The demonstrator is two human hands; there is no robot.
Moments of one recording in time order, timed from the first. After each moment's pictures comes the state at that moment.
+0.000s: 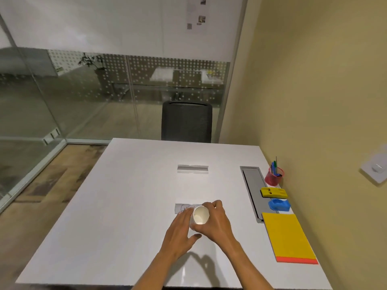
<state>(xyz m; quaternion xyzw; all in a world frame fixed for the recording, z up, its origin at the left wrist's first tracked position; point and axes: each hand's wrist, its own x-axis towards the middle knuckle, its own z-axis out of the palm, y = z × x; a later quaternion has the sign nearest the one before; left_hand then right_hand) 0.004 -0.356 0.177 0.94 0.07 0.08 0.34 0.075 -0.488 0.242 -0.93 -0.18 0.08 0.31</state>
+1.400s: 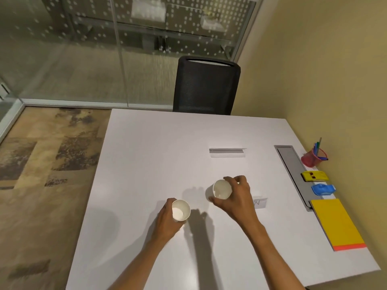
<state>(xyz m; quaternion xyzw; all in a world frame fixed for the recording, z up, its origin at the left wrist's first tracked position) 0.053 -0.018 0.059 0.85 0.20 -0.05 0.49 0.132 -0.209 0.218 -0.96 -0.06 0.02 0.28</state>
